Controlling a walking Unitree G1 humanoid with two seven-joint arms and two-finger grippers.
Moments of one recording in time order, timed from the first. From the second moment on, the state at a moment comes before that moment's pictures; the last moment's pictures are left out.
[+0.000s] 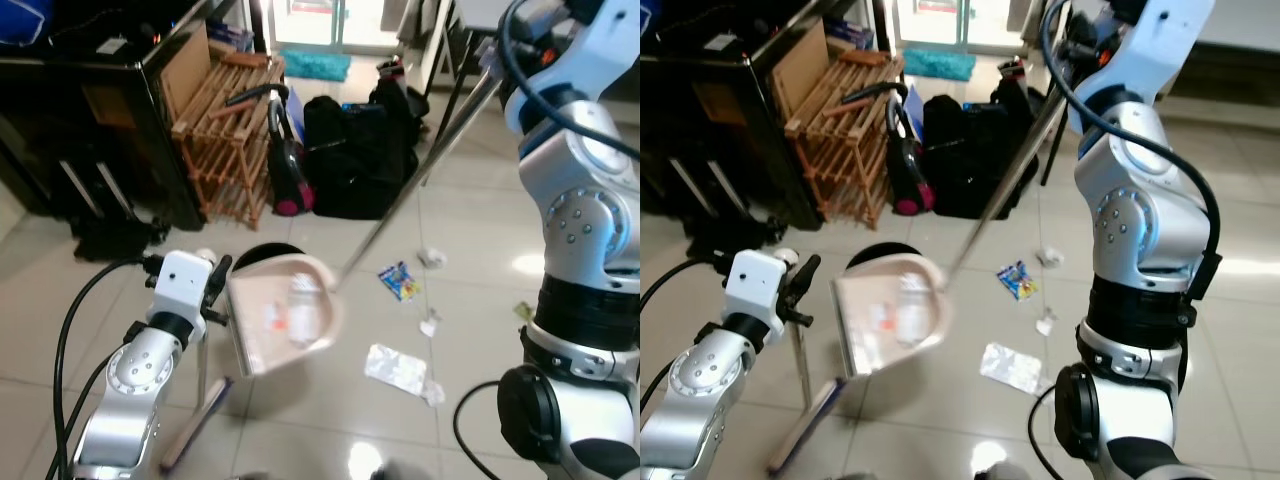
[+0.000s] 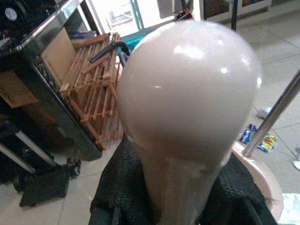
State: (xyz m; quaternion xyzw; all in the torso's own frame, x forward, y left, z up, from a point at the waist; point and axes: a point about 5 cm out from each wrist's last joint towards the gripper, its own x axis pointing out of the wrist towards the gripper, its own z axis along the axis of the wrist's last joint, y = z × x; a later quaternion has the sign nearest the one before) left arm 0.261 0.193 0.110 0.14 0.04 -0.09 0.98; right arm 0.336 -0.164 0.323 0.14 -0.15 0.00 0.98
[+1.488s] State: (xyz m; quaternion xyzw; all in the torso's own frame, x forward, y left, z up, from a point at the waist) left arm 0.260 0.187 0.106 0.13 0.04 -0.10 0.99; right arm 0.334 -0.172 0.324 0.14 -0.18 -0.02 0.97
